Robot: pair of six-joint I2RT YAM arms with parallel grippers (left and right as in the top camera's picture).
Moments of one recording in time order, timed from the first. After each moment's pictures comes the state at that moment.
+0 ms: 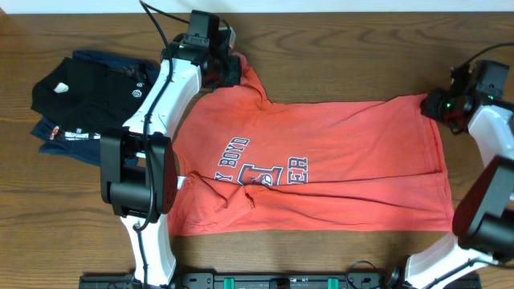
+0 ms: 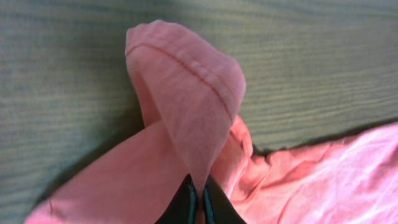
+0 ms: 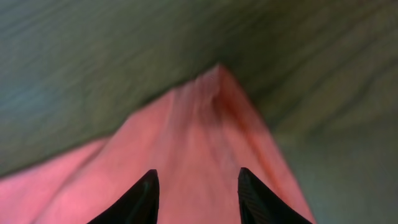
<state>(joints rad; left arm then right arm) -0.21 2.09 1.71 -0.71 0.27 -0.20 -0.36 1.88 1.26 -0.45 -0.21 0.13</state>
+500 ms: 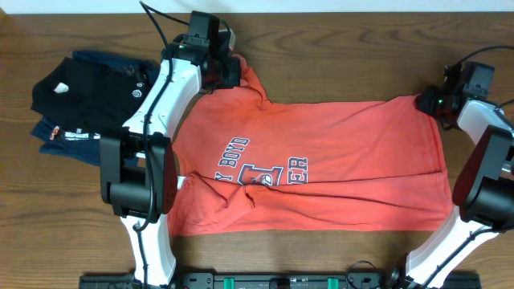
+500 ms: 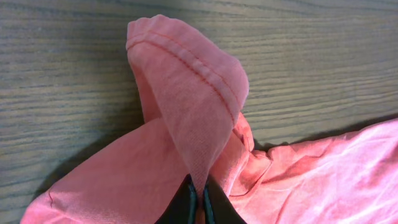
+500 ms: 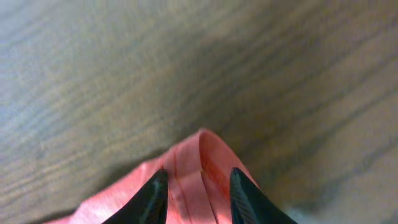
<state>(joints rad) -0.21 2.09 1.71 -0.72 0.27 -0.20 -0.36 2.06 1.28 -0.22 -0.24 0.18</state>
